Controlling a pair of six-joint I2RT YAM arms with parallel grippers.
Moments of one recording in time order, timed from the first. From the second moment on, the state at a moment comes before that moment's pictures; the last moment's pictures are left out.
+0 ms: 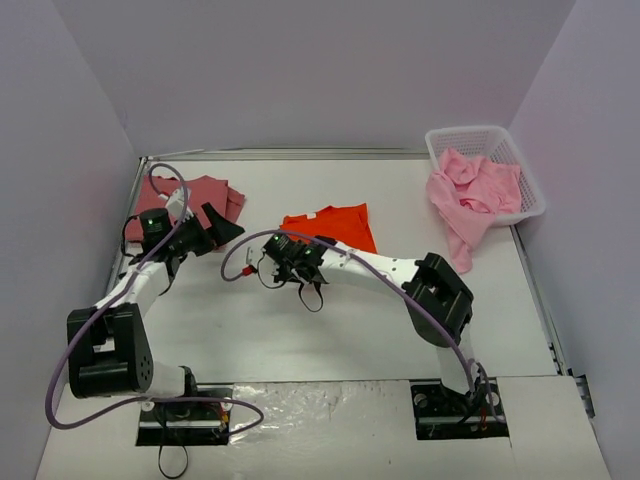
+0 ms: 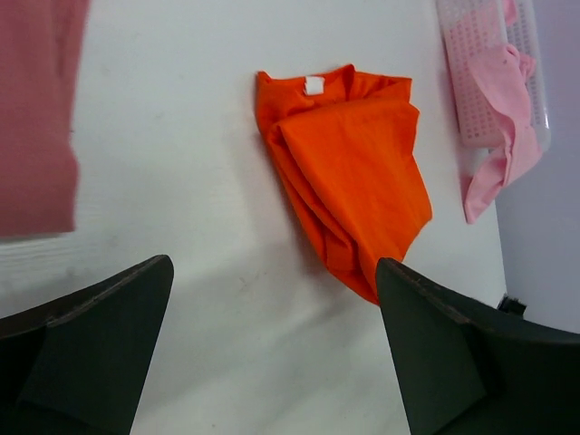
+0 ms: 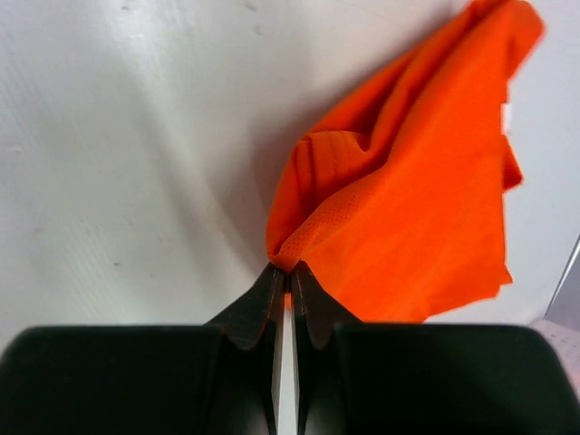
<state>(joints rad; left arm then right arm) 0.14 1.37 0.75 0.12 0.70 -0.49 1.01 2.00 1.50 -0.58 0.29 -0.57</state>
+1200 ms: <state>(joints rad) -0.27 1.90 0.81 0.61 0.62 -1.15 0.90 2.03 1.61 -0.71 0.16 -0.54</state>
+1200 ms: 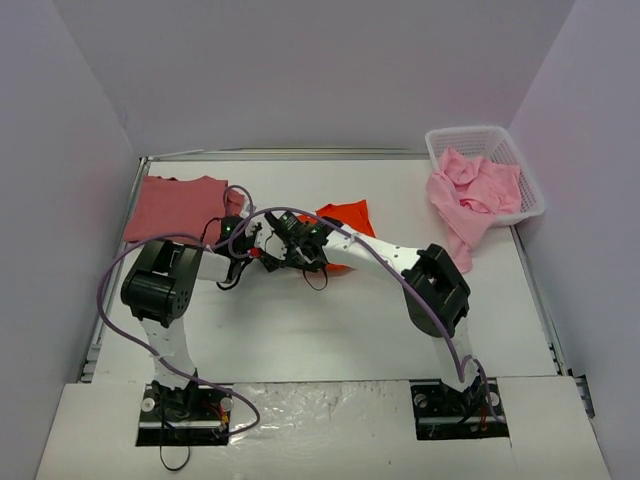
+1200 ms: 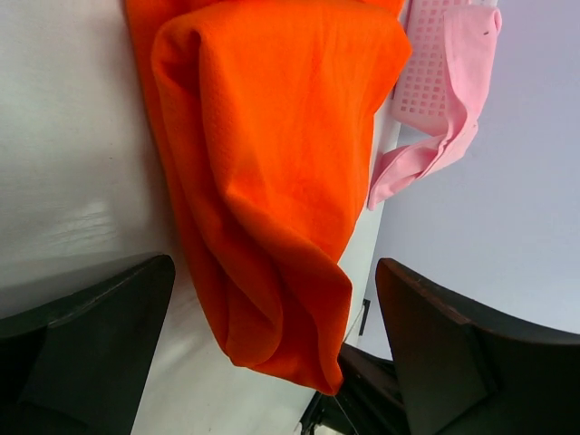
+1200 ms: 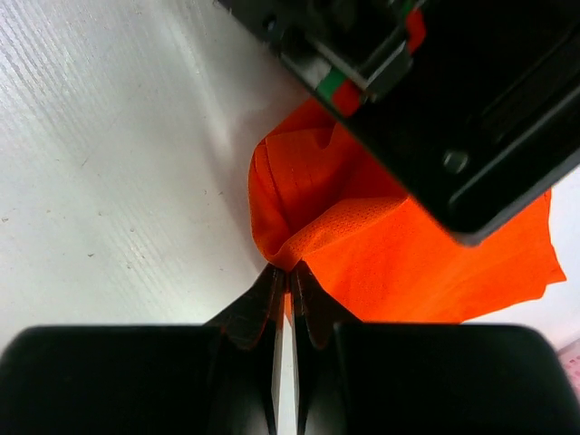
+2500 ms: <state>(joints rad) -0.31 2.13 0.94 0.75 0.73 -1.14 0.68 1.66 1.44 -0.94 -0.08 -0.67</state>
